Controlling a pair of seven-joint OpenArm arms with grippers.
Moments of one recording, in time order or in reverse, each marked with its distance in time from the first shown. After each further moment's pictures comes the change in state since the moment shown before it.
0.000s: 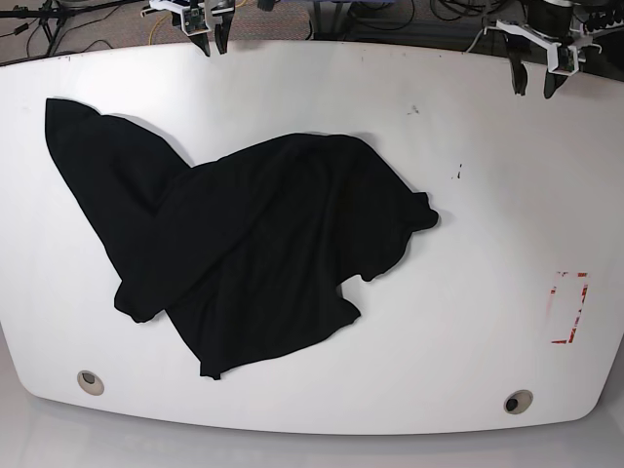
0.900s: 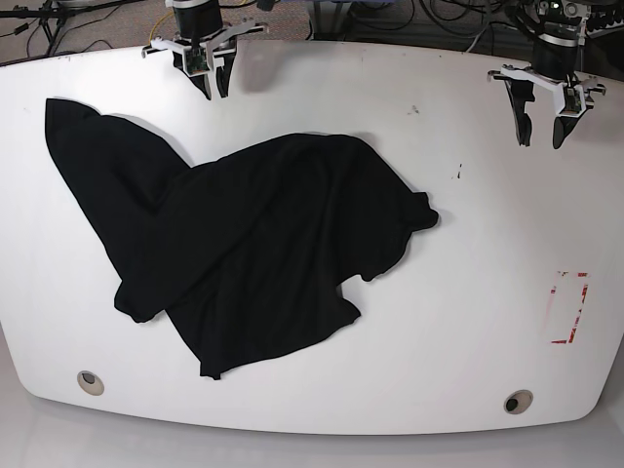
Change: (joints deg) left arm -10.9 -0.5 0.4 -0.6 0.4 0.2 0.3; right arm 10.4 0.0 -0.1 -0.2 -0.4 0.2 -3.8
